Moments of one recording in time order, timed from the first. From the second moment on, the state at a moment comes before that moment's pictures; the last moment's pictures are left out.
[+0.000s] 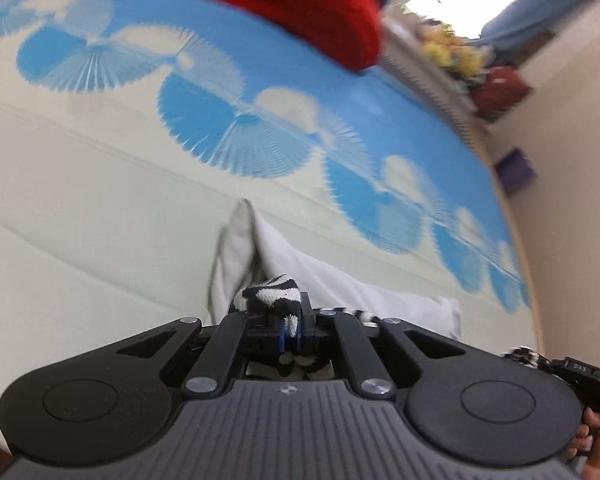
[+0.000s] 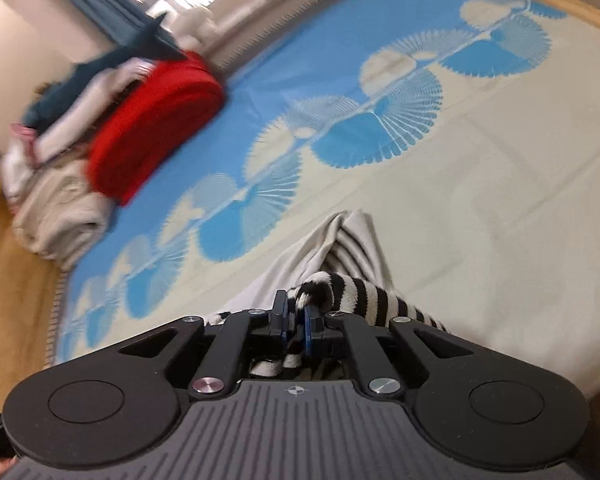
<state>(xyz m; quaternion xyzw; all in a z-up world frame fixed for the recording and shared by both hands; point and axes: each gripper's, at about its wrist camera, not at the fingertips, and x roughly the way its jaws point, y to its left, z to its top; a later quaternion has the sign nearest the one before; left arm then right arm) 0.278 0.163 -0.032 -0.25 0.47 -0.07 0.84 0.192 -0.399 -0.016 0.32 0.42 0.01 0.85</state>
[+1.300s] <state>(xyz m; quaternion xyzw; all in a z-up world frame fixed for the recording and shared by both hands) 0.360 0.136 -0.069 -0.33 0.43 -0.09 0.84 0.306 -0.382 -0.087 0.37 0.35 -0.02 0.86</state>
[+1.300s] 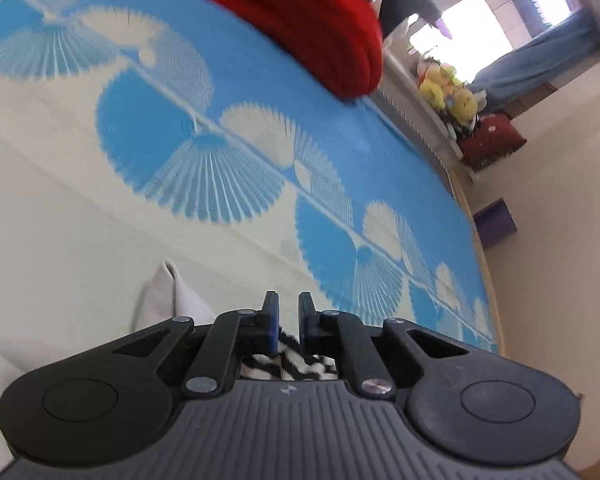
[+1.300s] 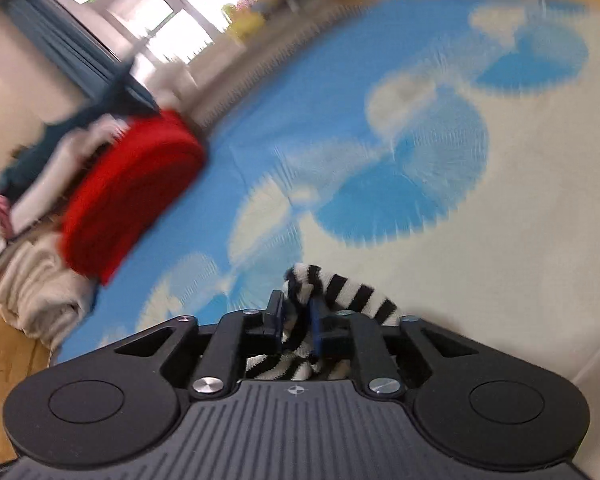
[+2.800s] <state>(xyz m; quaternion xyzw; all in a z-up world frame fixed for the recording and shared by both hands) 0.346 0.139 -0.099 -0.15 0.50 -0.04 0.85 0.312 -0.360 -0.089 0.10 0.43 -0.05 0.89</state>
